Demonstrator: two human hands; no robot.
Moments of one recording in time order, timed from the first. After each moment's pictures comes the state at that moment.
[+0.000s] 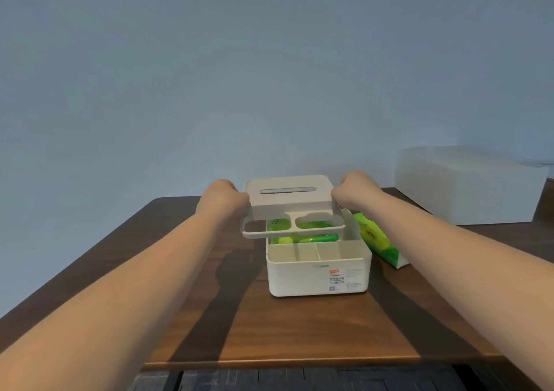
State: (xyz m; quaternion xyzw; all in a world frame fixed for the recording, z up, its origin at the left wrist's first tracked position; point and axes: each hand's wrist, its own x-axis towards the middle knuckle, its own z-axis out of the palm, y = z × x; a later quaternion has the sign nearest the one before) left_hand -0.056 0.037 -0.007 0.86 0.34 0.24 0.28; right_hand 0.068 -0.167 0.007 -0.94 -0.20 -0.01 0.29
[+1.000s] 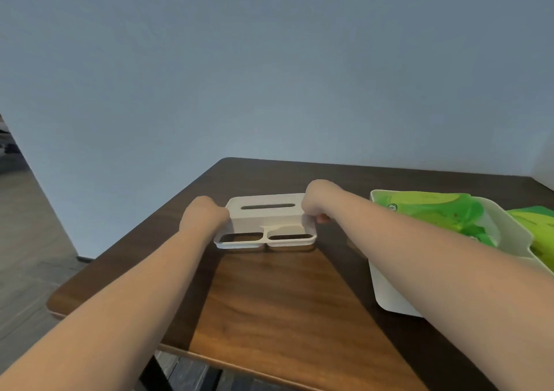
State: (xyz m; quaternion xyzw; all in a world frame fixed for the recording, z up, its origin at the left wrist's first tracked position) left_hand -0.126 0.206 -0.109 0.79 0.53 0.19 0.25; right_hand 0.017 0.063 -0.051 -0.92 -0.35 0.17 -0.04
